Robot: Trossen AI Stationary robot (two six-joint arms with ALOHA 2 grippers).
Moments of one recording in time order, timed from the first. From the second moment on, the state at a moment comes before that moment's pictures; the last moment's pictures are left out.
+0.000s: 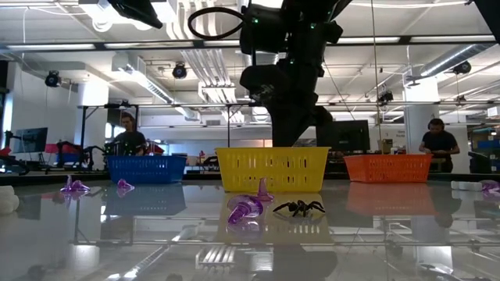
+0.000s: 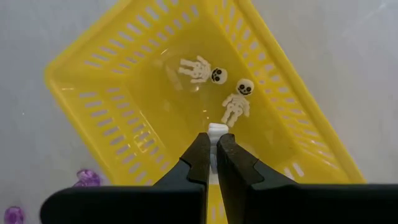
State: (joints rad) left arm 0.15 1.00 1.23 -0.93 -0.09 0.07; right arm -0.06 1.94 1.45 -0.76 -0.06 0.62
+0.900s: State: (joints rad) left arm 0.15 1.00 1.23 -0.96 -0.08 0.04; right arm -0.07 1.94 1.45 -0.72 -0.03 0.63
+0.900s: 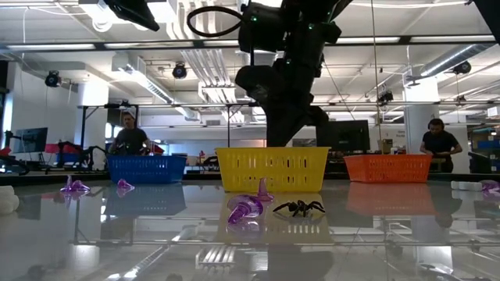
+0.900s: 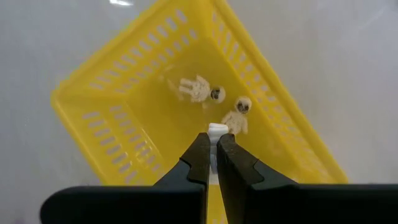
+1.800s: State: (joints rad) left arm 0.15 1.00 1.23 -0.96 -0.07 0.04; right arm -0.06 1.94 1.45 -0.72 -0.03 0.69
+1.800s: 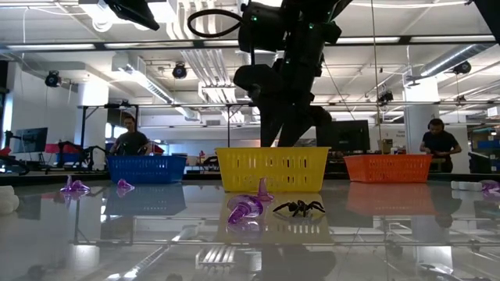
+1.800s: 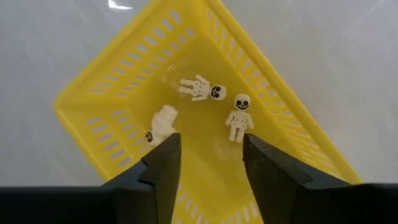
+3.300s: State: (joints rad) left arm 0.13 1.11 1.23 -0.95 0.12 0.00; right arm -0.05 1.93 1.45 -0.66 -0.16 0.69
